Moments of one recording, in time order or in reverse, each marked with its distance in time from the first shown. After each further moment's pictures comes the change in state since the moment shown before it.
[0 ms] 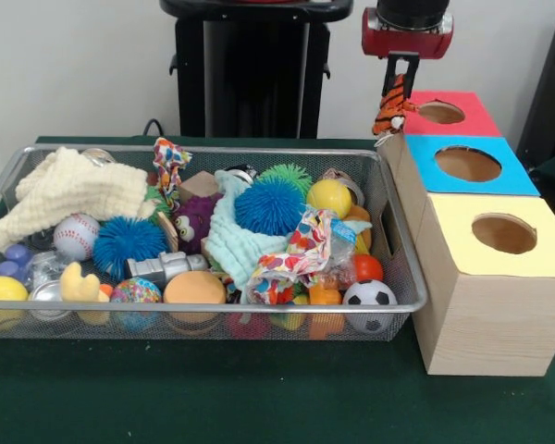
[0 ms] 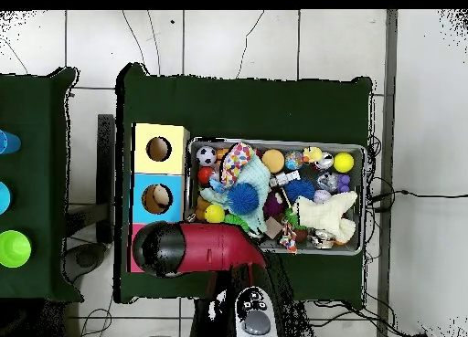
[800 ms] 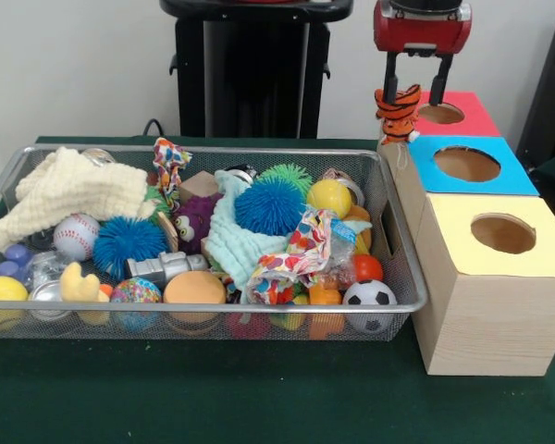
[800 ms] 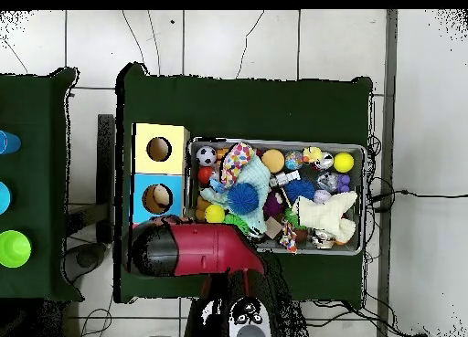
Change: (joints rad) arm 0.019 -0.056 -0.003 -0.010 -0.009 -0.138 0.000
